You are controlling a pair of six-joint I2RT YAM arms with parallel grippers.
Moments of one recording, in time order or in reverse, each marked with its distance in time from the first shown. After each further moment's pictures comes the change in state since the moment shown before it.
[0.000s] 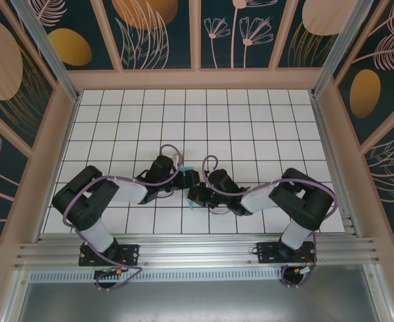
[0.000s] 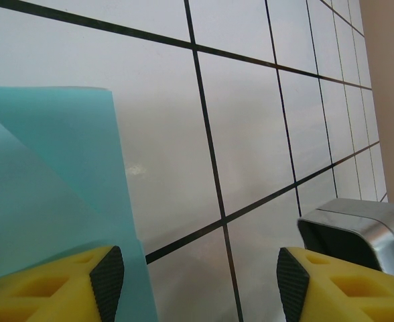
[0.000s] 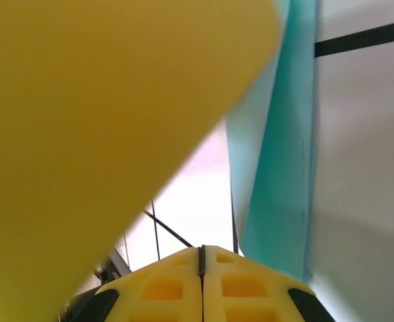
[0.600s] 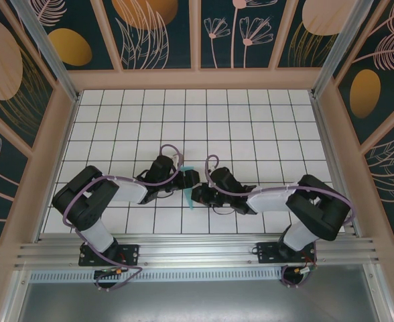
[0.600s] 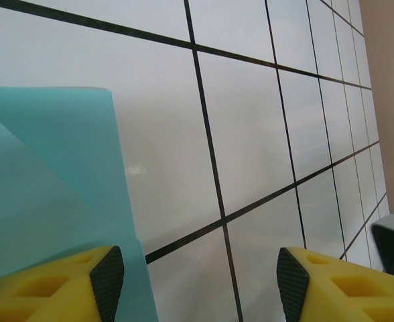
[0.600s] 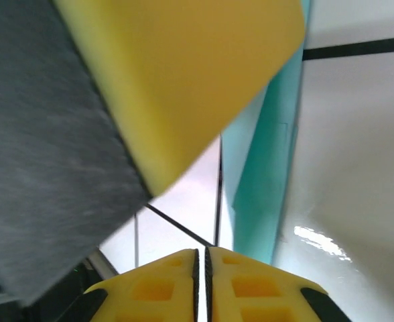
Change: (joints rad) left arm 0.000 0.000 0.000 0.001 0.002 0.000; right arm 0.003 -0.153 0.008 -0.218 0.031 -0.148
